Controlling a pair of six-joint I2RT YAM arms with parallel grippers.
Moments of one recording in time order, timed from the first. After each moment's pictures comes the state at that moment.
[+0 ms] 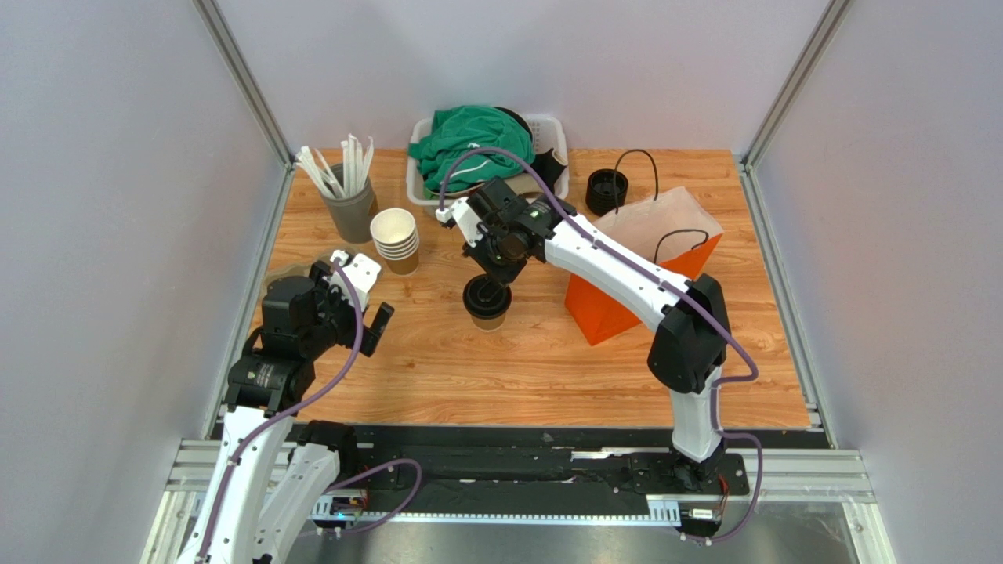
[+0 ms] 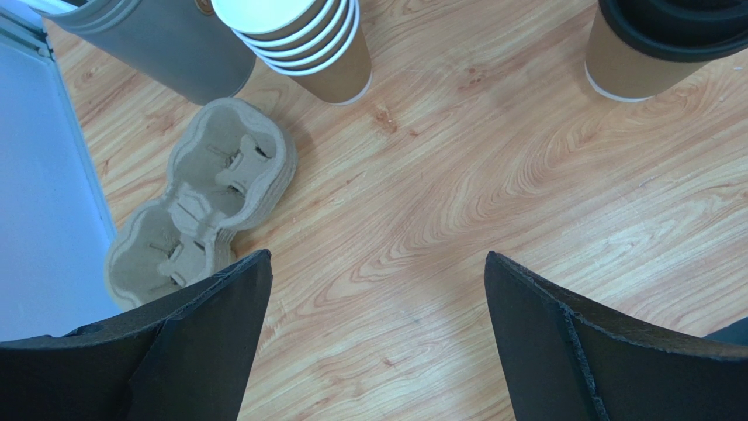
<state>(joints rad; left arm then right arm) -0.14 0.61 0.78 -0.71 0.19 0.40 0.82 1.97 1.87 -0.96 -0.06 -0.15</state>
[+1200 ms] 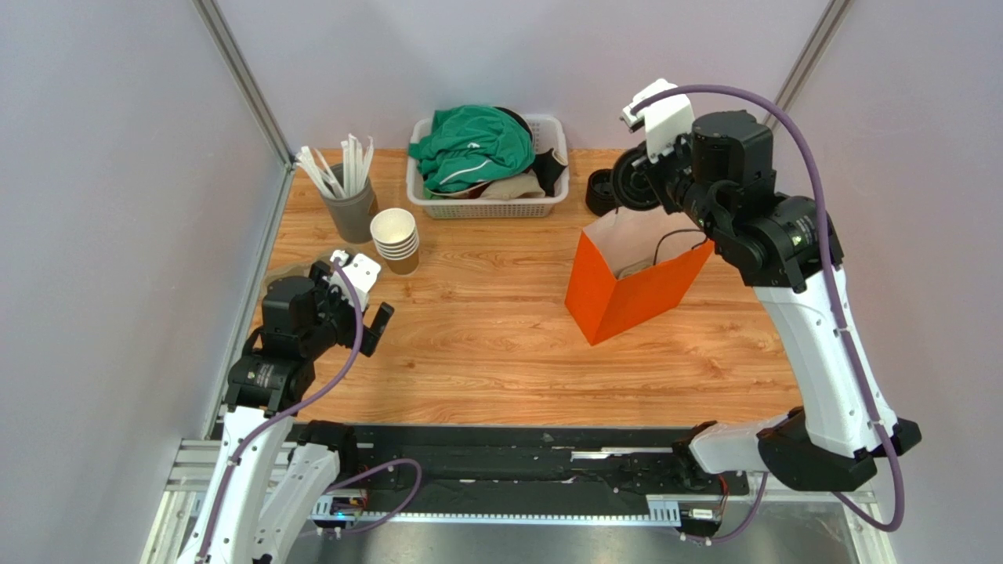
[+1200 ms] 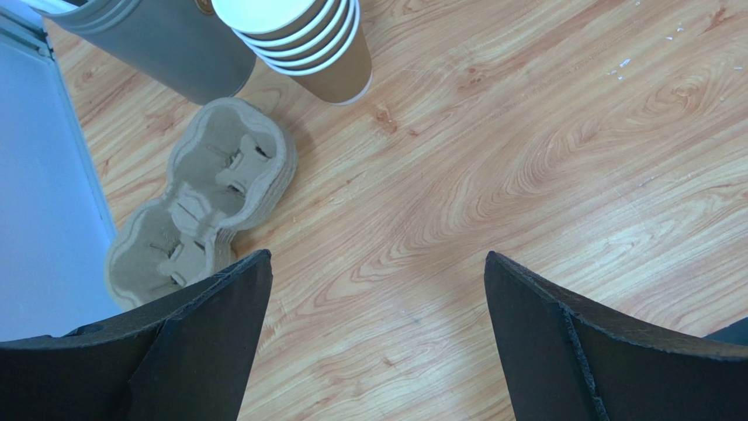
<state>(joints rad) -0.14 0.61 0.78 -0.71 0.19 0.40 0.55 1.34 1.98 -1.01 0.32 -0.39</state>
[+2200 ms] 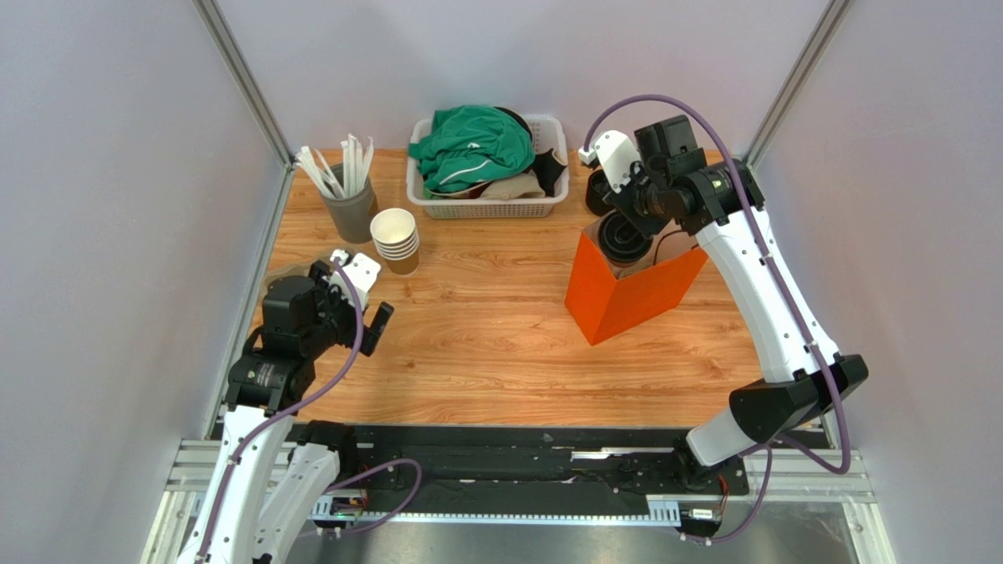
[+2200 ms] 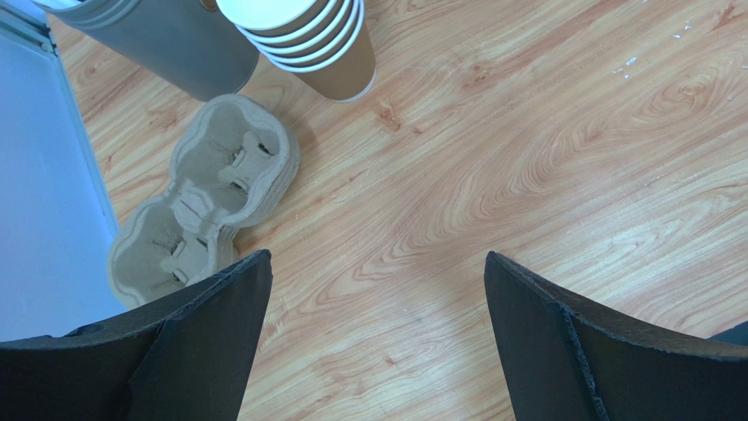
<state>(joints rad) -0.14 0.61 0.78 -0.71 0.18 0.40 0.40 1.53 1.88 -1.21 0.09 -0.50</state>
